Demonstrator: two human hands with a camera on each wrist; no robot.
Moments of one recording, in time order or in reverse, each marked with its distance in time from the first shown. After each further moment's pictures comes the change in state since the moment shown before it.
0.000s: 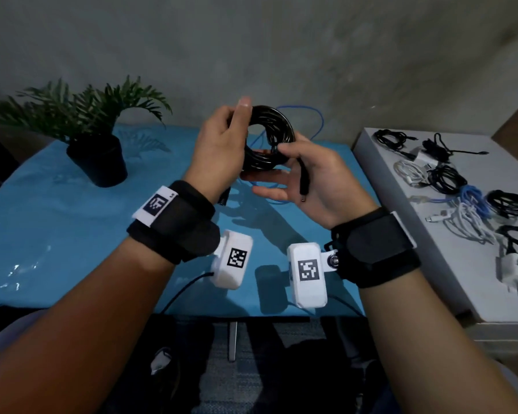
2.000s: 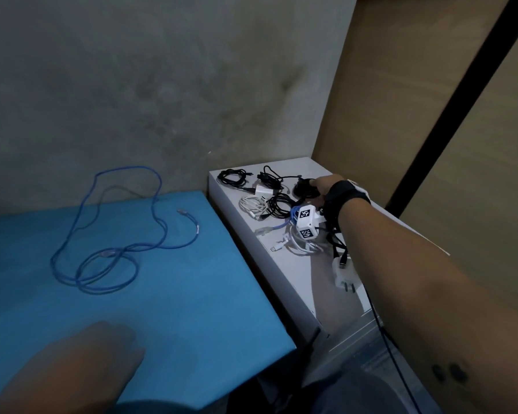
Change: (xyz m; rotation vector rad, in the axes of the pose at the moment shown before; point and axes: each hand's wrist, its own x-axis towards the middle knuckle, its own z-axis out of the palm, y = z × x) left_hand -0.081 -0.086 0.041 0.946 -0.598 0.217; right_hand -0.064 -0.107 -0.374 -0.532 1.169 0.234
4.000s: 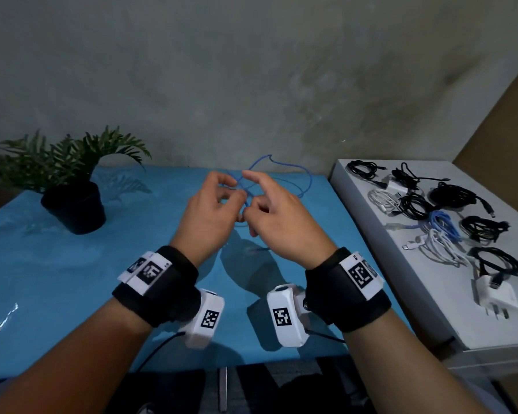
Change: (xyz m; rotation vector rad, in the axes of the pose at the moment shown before) left_hand 0.036 -0.022 -0.081 -0.934 0.431 -0.146; right_hand -0.330 -0.038 0.224 -0.179 -0.641 -0.893
